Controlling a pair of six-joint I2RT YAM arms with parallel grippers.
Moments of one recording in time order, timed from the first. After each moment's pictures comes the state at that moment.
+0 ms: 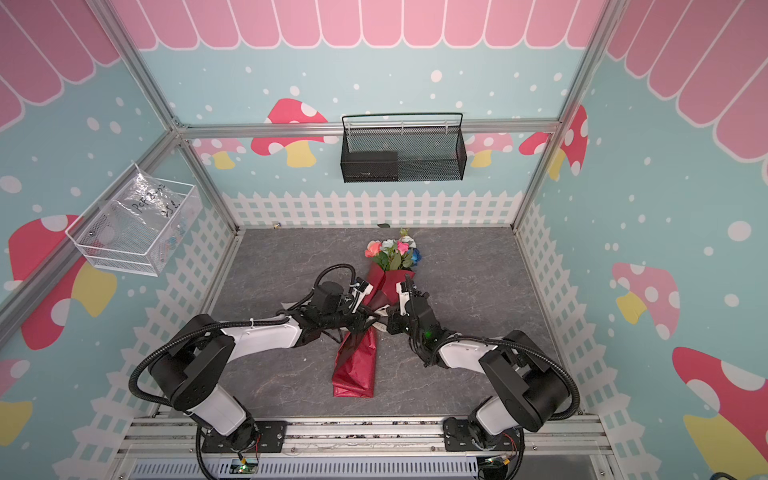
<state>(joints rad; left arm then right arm) -0.66 1.66 0.80 0.24 0.35 -0.16 0.63 1.48 0.51 0.50 -0.04 0.48</state>
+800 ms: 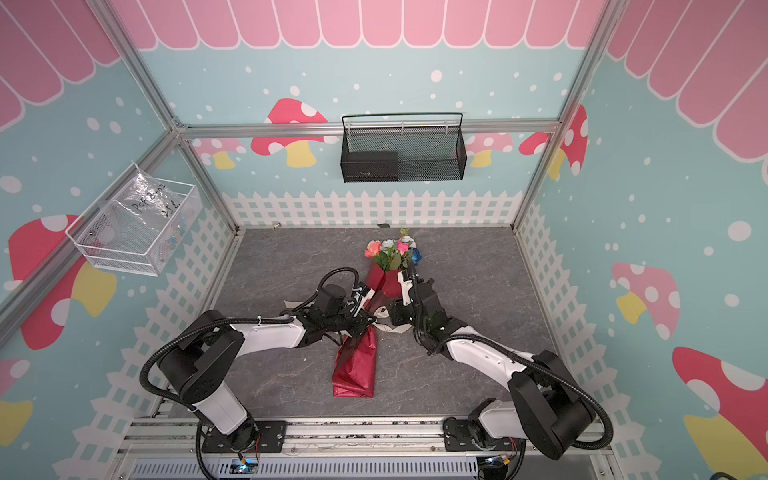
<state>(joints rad) -0.66 1.71 0.80 0.25 0.36 -0.12 0.60 1.31 0.69 0.12 -0.10 0.40</state>
